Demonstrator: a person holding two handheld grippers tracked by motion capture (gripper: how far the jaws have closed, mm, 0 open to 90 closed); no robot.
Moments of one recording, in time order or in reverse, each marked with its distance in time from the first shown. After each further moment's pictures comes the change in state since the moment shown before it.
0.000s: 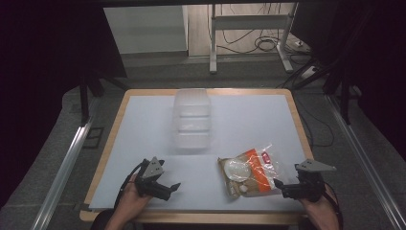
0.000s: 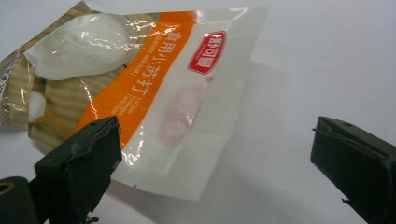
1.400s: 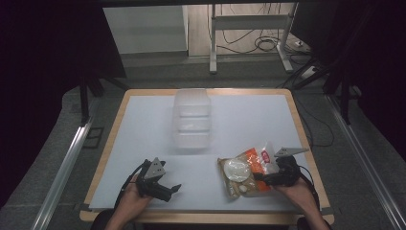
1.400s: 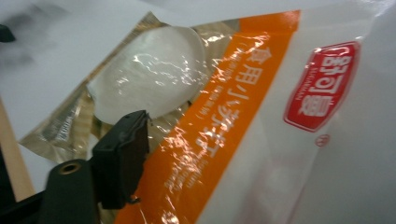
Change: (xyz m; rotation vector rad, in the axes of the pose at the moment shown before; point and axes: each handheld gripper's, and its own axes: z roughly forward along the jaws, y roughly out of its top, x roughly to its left) left arm -0.002 0.000 0.003 0.021 -0.009 0.014; right arm 0.006 0.029 0.060 0.087 0.328 0.053
